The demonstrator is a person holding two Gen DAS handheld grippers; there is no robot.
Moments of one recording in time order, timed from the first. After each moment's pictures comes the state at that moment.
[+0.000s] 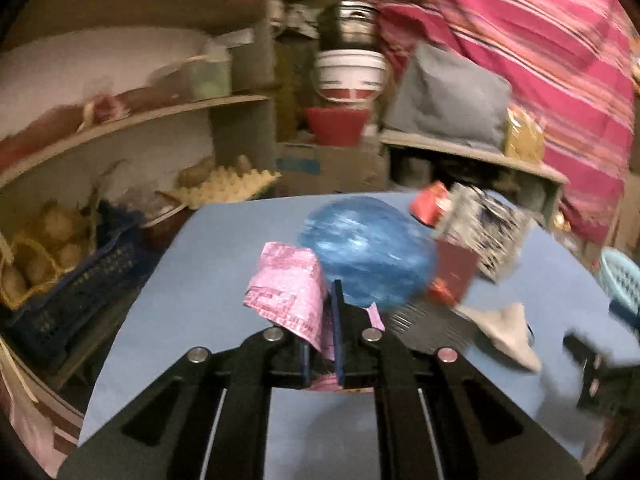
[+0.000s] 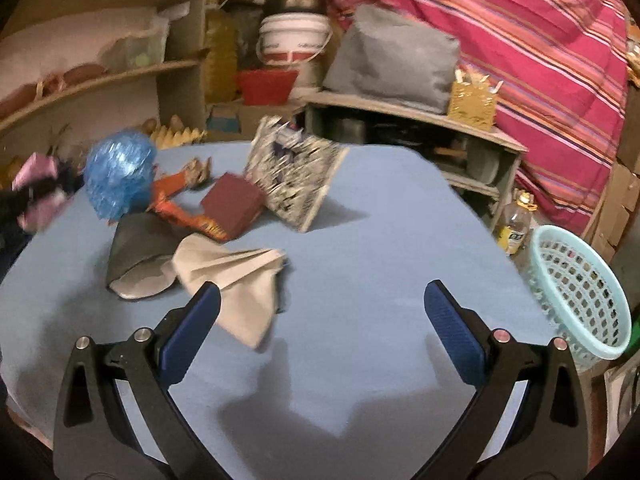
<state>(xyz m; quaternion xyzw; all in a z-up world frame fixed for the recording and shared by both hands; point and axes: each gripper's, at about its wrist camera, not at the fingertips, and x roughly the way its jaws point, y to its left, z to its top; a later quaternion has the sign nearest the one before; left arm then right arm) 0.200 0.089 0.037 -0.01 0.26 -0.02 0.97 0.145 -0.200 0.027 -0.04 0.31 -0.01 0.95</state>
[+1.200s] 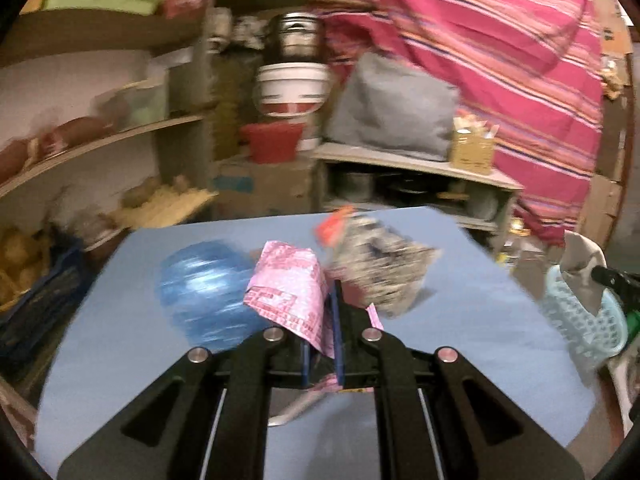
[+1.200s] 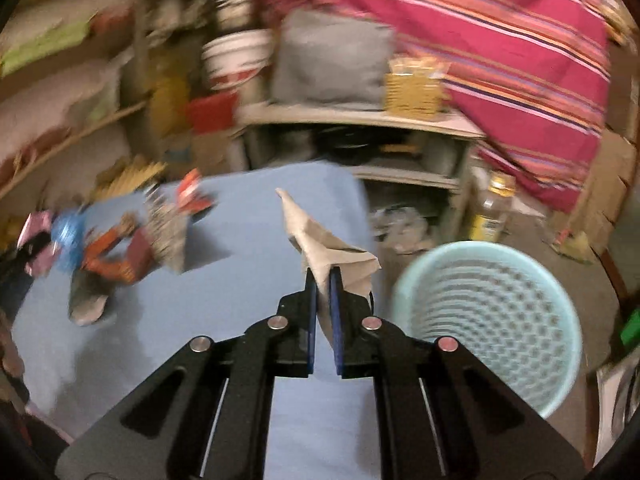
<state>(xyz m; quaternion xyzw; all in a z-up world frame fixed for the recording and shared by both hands) 0.204 -0.044 0.077 0.01 0.24 -0.11 0.96 0.145 -0.415 0.099 0.04 0.30 -0.03 0.95</state>
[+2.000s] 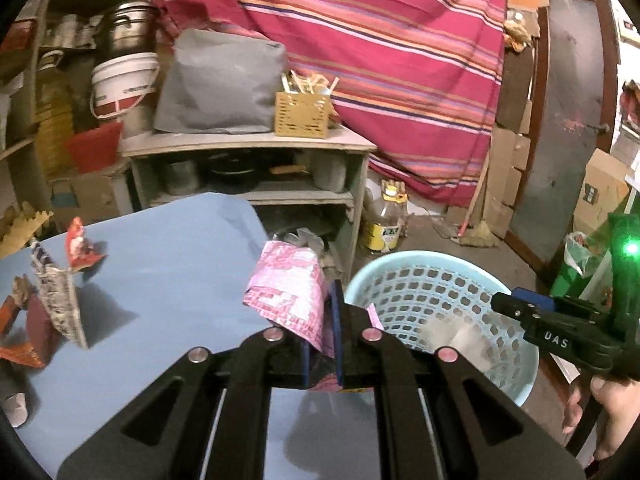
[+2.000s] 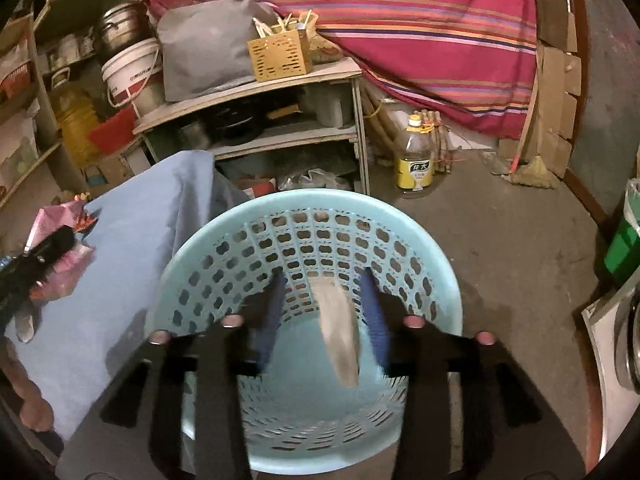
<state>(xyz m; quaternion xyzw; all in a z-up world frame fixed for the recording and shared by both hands) 0.216 -0.347 0.050 0.04 0.27 -0.28 0.92 0.123 -0.602 0.037 0.13 0.35 -0.11 0.92</state>
